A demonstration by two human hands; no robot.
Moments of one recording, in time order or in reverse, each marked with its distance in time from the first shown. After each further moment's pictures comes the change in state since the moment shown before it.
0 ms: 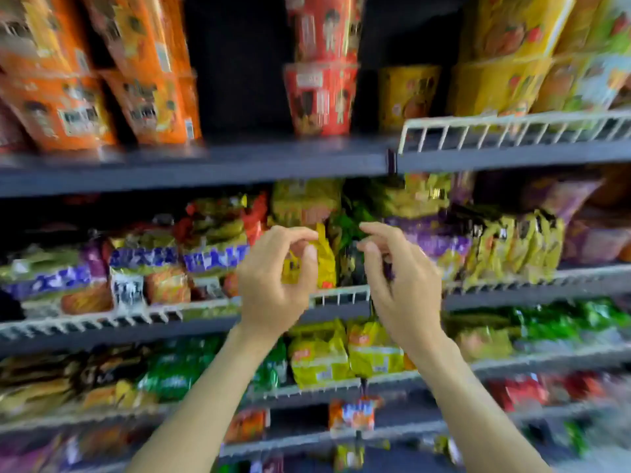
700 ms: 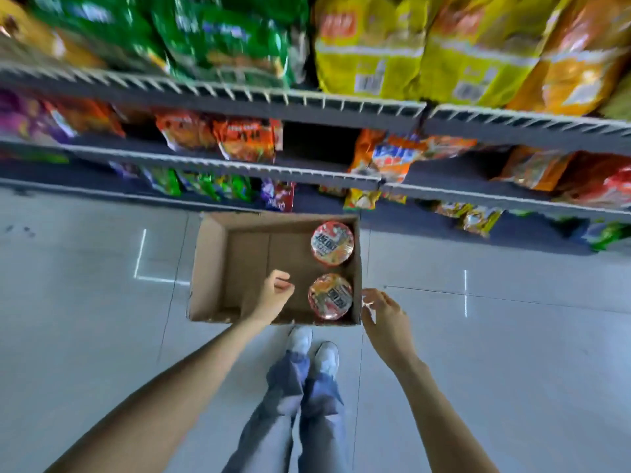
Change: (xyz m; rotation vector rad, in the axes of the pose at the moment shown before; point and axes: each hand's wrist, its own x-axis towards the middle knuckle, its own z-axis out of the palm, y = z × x) left_hand -0.563 0.024 -0.038 0.125 -0.838 -1.876; right_hand -0.520 0.063 0.014 -0.136 -1.336 0.895
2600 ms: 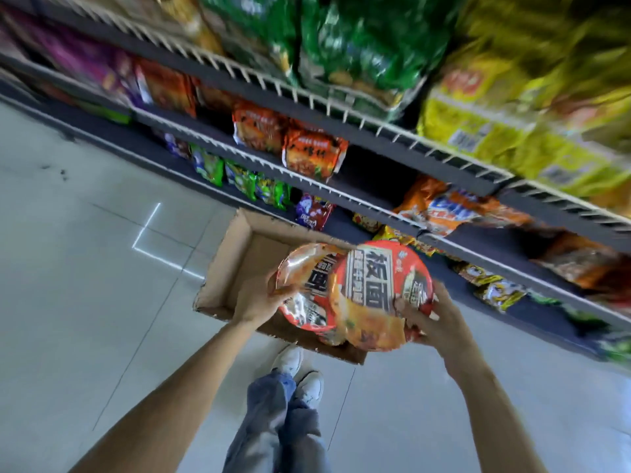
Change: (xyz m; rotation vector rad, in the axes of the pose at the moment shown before) left_hand -0.011 -0.016 -0.069 -0.049 0.079 0.011; right_hand 0.040 -0.063 -0.075 0.695 -0.220 0.068
